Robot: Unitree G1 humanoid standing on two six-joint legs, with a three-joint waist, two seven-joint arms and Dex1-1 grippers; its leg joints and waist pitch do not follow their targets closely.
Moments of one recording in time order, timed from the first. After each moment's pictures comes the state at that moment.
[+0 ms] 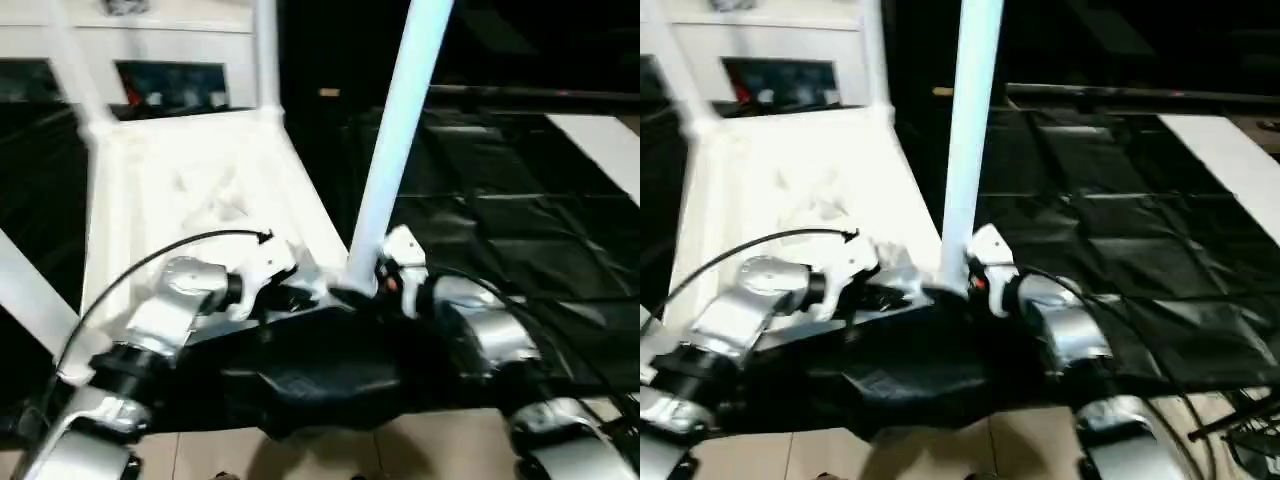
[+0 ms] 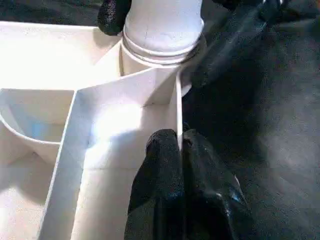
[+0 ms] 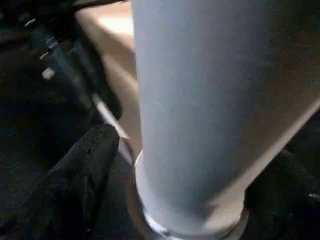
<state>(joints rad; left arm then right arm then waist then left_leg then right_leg) -0.52 0.41 -0.27 0.41 -0.01 0.25 -1.22 -0.51 -0.26 0.21 0.59 0.07 0.04 1.05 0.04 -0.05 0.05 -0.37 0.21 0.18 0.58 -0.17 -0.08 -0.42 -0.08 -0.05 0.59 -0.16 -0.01</state>
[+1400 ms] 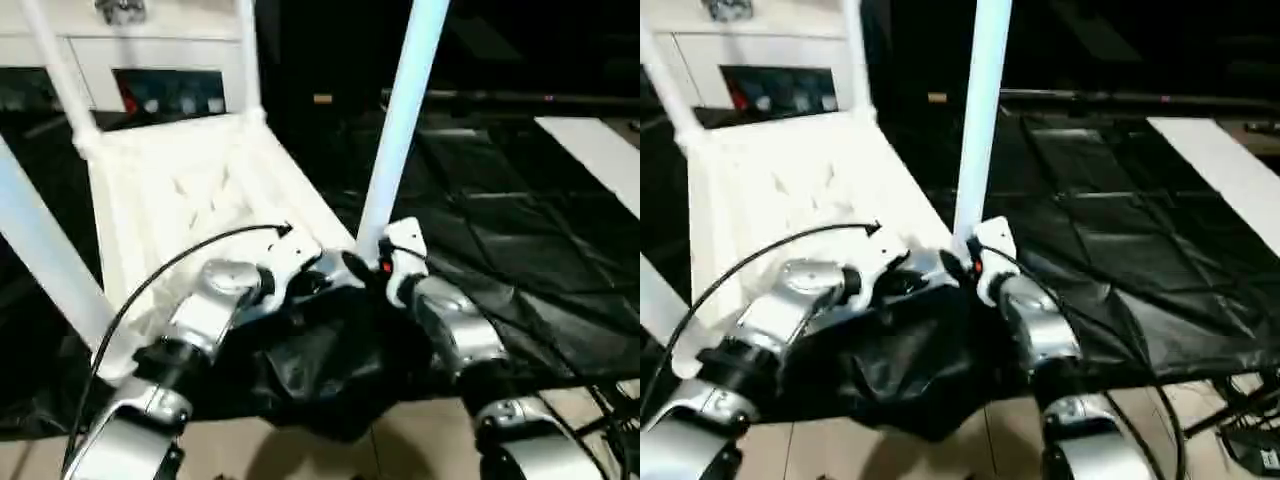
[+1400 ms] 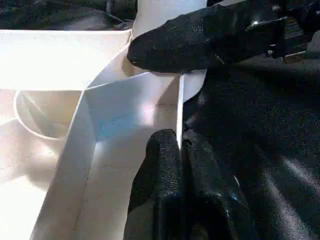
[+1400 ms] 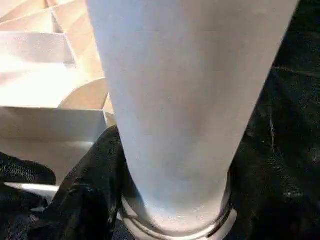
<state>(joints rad) -0.59 0.21 -0.25 0.52 0.10 0.32 -0.84 -0.56 -0.02 0.01 0.74 0.05 0.08 0.44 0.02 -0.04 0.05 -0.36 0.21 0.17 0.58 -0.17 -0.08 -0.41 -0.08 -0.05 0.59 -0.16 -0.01</state>
